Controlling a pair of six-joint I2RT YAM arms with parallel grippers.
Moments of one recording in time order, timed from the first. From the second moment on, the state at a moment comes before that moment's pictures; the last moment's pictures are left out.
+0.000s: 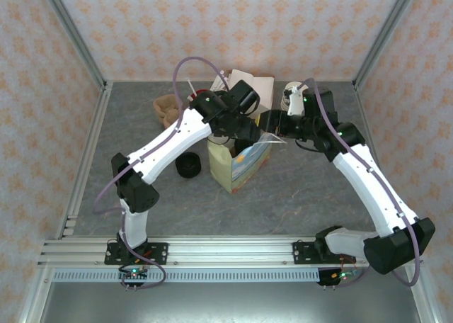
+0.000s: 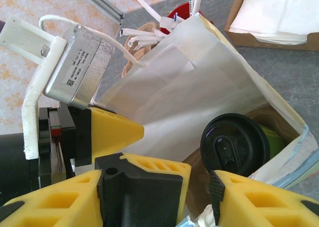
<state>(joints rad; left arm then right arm) -0.76 1.93 2.11 -1.25 -0.08 -0.64 0.38 1.23 1.31 -0.69 -0.42 0.51</state>
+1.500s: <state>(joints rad) -0.76 1.70 2.06 -1.16 -0.11 -0.64 0.28 1.27 1.36 -0.79 -0.30 0.57</state>
